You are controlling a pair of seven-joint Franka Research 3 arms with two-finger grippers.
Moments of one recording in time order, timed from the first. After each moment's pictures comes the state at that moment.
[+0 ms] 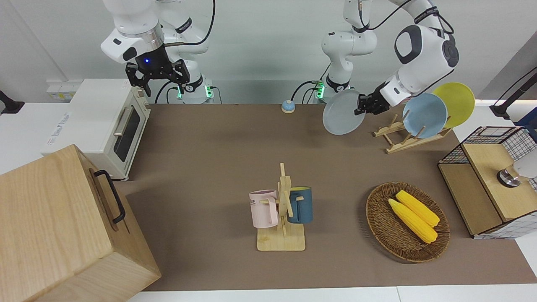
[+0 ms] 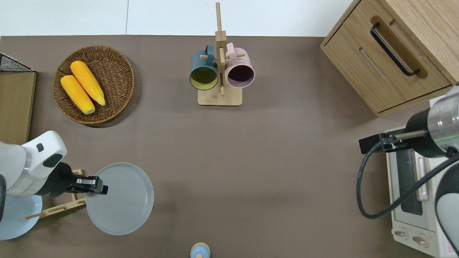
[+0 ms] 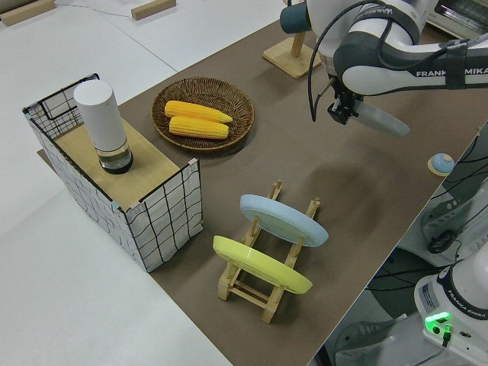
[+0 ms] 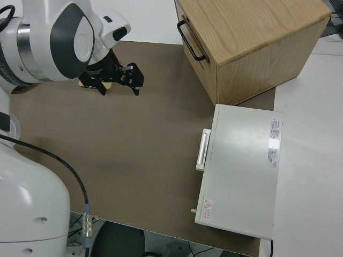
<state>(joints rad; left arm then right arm) 0.04 -0.16 0.03 -2.17 -0.40 1.67 0.27 -0.05 -0.02 0.19 -1.50 0.00 1.42 0.06</state>
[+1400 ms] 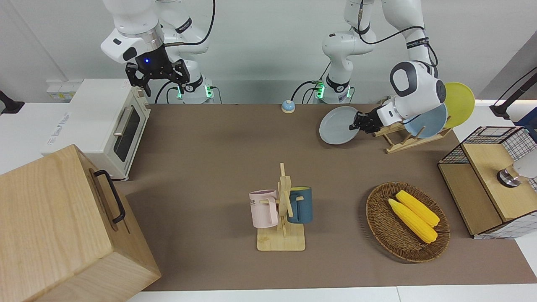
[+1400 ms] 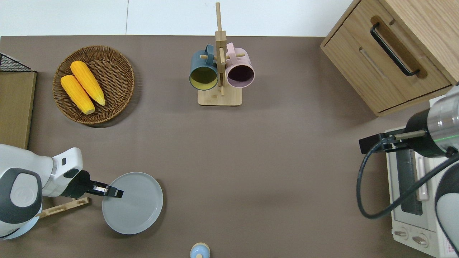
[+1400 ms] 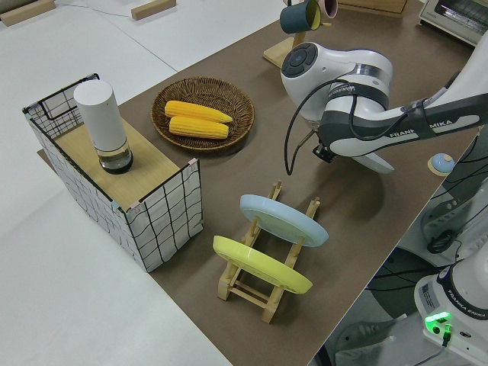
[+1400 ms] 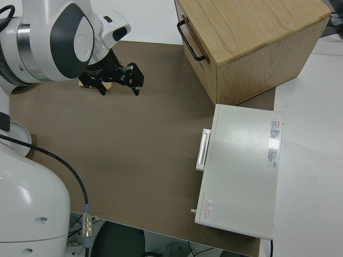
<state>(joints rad) 0.11 -0.06 0.01 -2.32 -0.47 1.83 0.57 -0.05 -0.02 0.19 -1.50 0.00 1.42 0.06</state>
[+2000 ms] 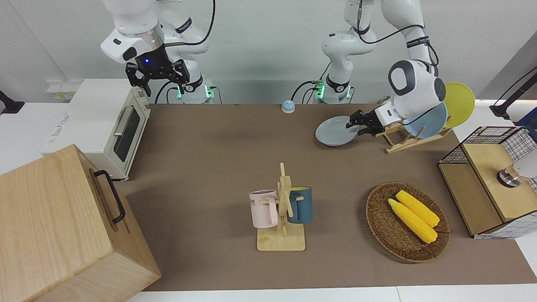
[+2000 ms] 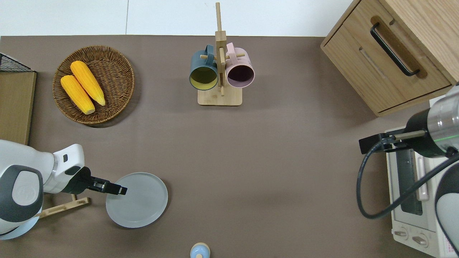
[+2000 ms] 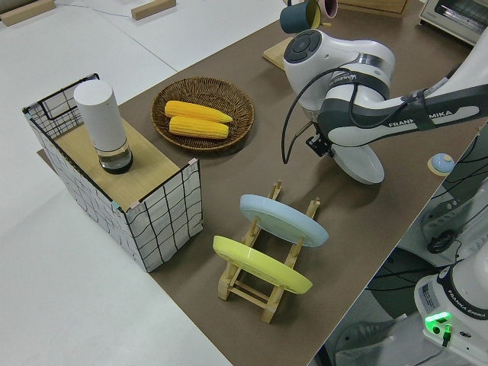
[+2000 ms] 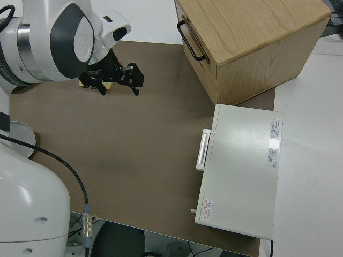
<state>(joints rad) 0.11 -0.06 -0.01 -2.28 -0.43 1.85 0.57 -0.05 -0.02 0.19 -1.50 0.00 1.42 0.06</state>
